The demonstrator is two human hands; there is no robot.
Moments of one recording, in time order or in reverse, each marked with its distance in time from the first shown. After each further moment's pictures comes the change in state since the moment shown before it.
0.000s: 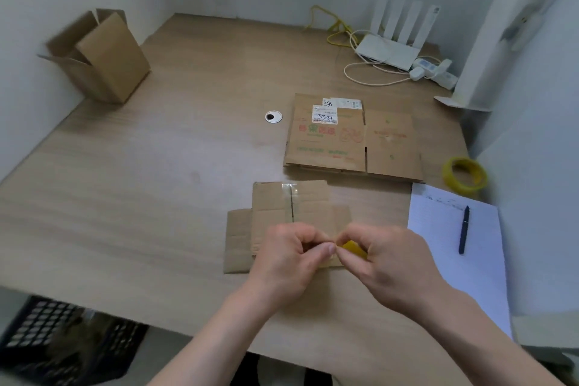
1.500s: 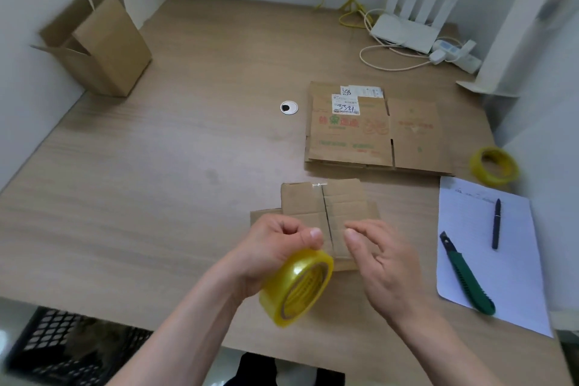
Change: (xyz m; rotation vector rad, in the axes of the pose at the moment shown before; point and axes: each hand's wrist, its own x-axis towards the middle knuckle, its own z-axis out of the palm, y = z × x) left_hand 0.022 -0.034 -0.084 -0.496 -0.252 -0.541; right_hand 0.027 -0.035 0.083 0.480 0.284 0.305
